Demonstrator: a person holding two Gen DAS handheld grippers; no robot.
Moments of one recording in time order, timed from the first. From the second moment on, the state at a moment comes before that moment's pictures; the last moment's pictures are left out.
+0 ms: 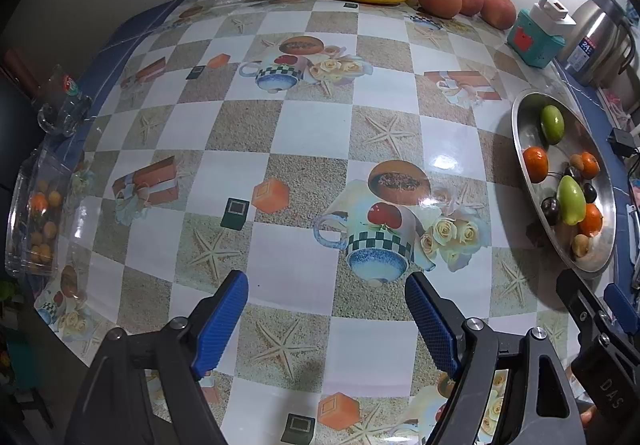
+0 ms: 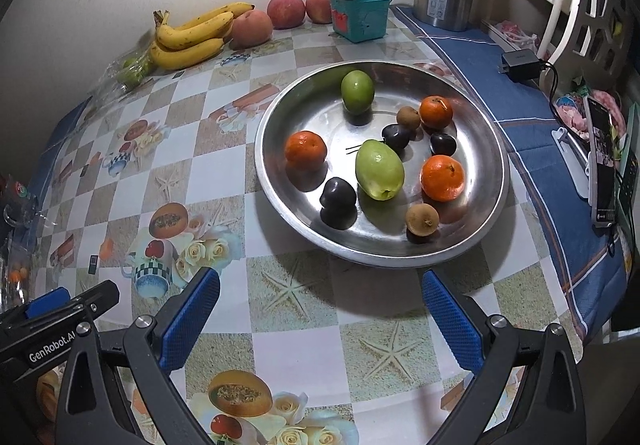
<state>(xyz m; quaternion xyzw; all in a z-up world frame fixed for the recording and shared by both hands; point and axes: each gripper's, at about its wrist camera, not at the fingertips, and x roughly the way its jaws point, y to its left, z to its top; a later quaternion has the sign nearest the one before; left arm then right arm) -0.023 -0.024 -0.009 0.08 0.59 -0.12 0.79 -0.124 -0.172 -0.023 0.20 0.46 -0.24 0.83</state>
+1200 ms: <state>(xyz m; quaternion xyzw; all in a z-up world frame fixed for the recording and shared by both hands) -0.023 -0.028 -0.006 0.07 0.60 -0.14 0.79 -0.121 -0.173 -0.033 0.21 0.48 -0.23 0.82</state>
